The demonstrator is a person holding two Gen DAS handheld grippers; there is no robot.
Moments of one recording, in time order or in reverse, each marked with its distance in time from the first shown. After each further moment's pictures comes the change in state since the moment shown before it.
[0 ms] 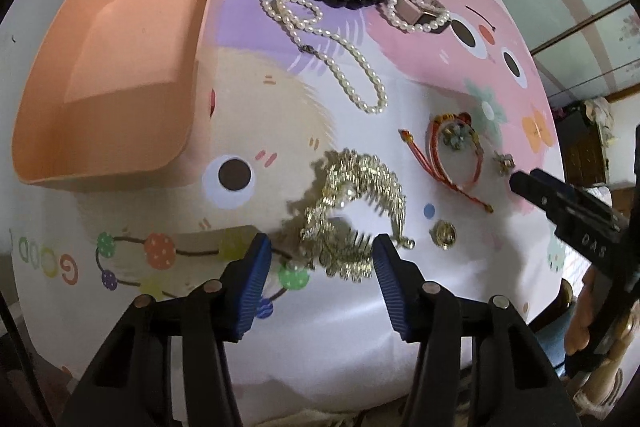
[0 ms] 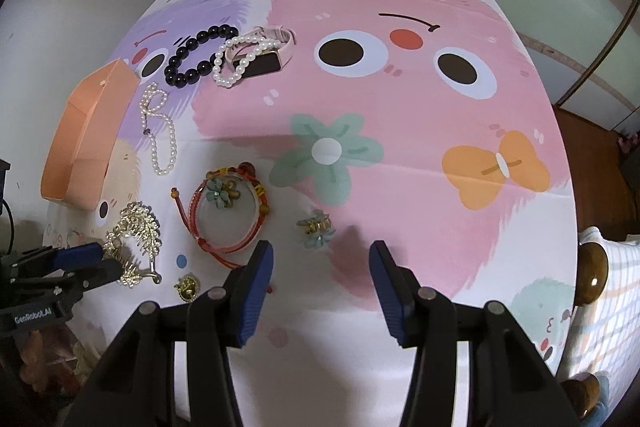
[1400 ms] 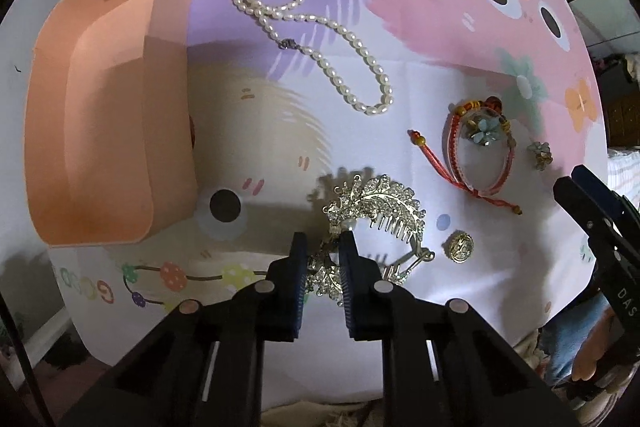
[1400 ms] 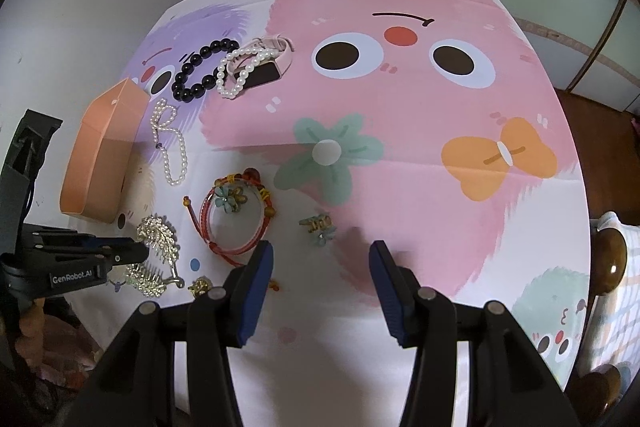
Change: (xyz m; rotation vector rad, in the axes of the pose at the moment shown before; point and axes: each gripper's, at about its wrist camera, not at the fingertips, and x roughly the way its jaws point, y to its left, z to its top) left arm 0.033 -0.061 0.073 0.078 0.203 0.184; right arm -0.009 -0.012 -0.002 0.053 -0.023 0.078
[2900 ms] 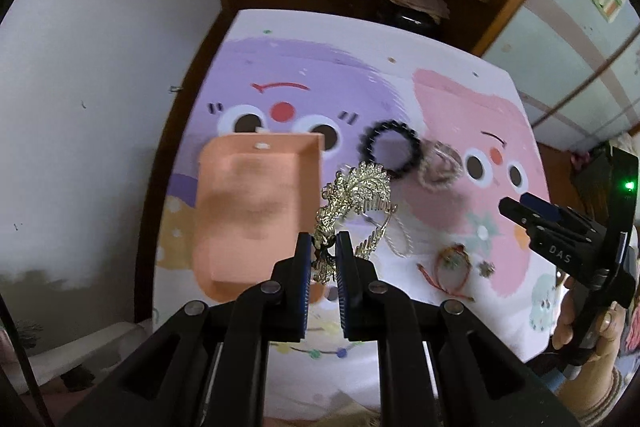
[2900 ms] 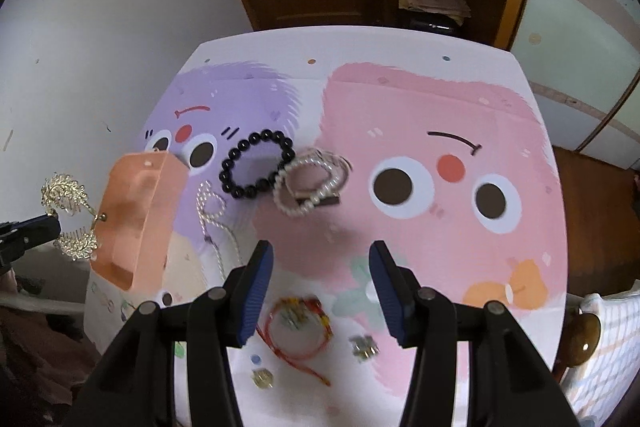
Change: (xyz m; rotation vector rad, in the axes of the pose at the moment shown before) left arm -0.172 0.105 -0.025 -0.138 -0.413 -0.019; right arm -0.026 0.052 0.095 -0.113 -0.083 0.010
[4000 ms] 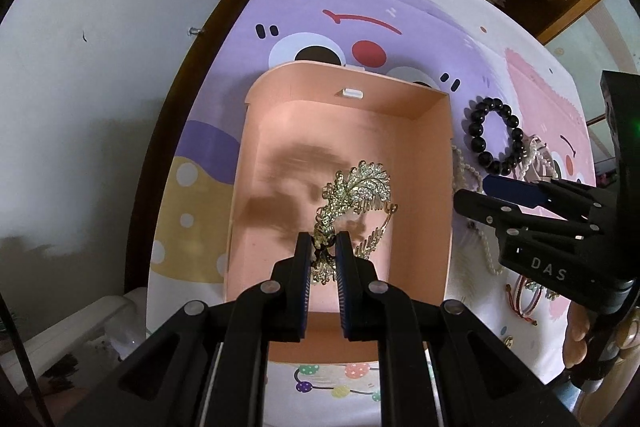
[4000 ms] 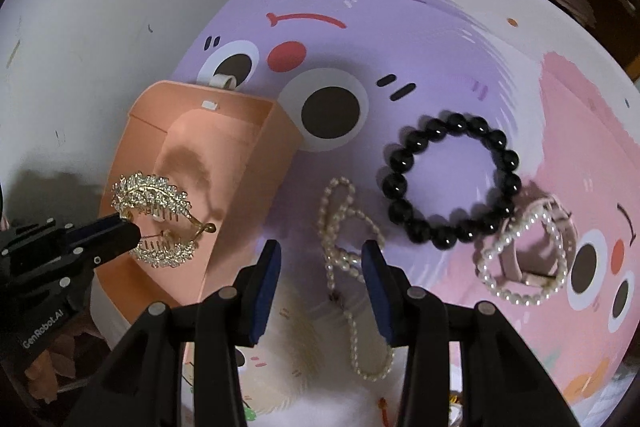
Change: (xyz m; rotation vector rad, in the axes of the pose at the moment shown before) left arm 0.117 0.074 -0.004 -0.131 0.143 0.007; right arm 0.134 0.140 0.038 -0.272 0.301 0.116
